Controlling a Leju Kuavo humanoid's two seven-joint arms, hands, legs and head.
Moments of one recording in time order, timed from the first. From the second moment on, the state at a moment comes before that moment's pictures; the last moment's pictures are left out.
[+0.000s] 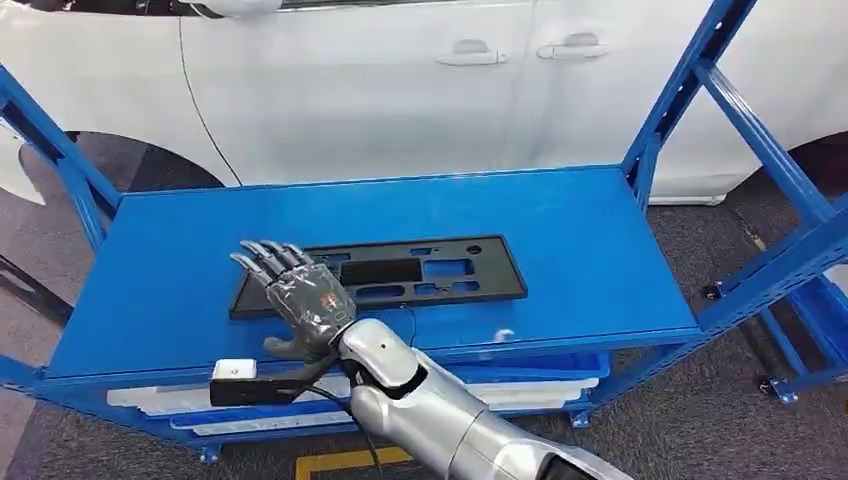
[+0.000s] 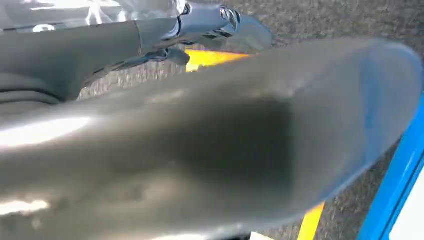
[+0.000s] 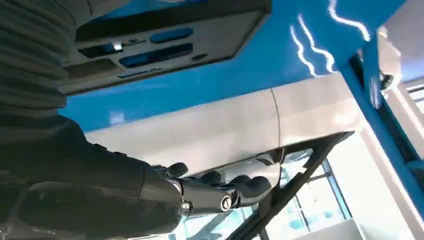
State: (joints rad) left arm -0.07 0.07 -0.64 -0.17 0.92 0.17 -0.42; right arm -0.66 0.36 0.93 -0.82 0.98 -0.48 -0.22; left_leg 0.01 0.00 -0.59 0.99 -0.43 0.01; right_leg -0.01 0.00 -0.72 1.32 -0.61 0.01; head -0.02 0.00
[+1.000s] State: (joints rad) left arm -0.09 0.08 -0.68 -0.17 0.91 0.17 -0.40; right arm -0.74 0.36 0.97 -0.47 1.06 -0.59 -0.06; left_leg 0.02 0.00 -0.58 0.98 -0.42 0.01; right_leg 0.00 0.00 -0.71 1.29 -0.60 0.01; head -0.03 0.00
